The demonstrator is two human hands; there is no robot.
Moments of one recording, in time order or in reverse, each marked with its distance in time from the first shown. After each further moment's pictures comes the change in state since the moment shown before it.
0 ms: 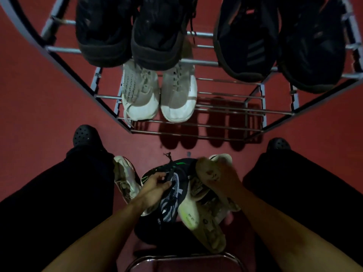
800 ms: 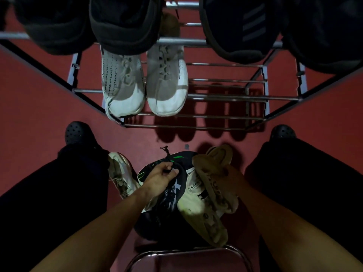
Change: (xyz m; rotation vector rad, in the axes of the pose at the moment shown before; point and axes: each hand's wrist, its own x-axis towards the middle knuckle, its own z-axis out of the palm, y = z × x) left_hand 0.031 0.012 0.024 -0.098 -0.007 0.020; right_hand -0.015 0.004 -0.006 0.232 -0.051 0.161
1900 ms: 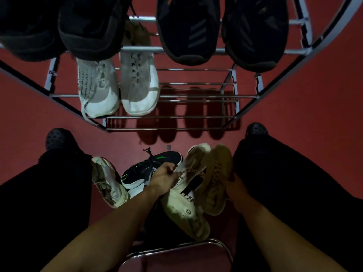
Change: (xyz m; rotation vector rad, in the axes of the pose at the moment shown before) left_hand -0.019 0.037 0.079 0.050 0.007 -0.005; right_hand -0.060 0.049 -0.031 0.835 0.149 -0.033
